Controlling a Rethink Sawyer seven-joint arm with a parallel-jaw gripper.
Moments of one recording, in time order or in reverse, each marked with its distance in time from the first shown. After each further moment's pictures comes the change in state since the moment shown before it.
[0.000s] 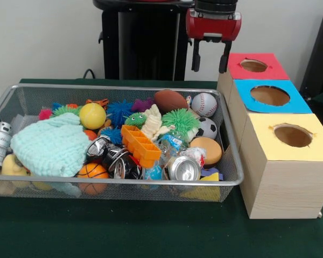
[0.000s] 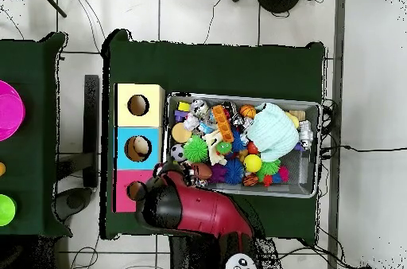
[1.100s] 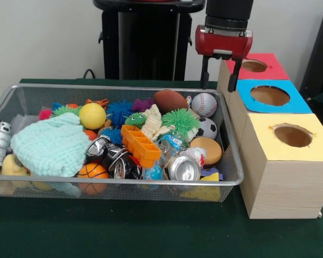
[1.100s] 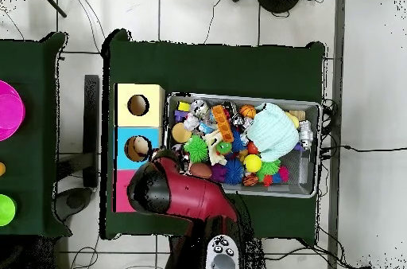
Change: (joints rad) arm 0.099 0.106 -0.066 -0.098 0.087 -0.085 0.004
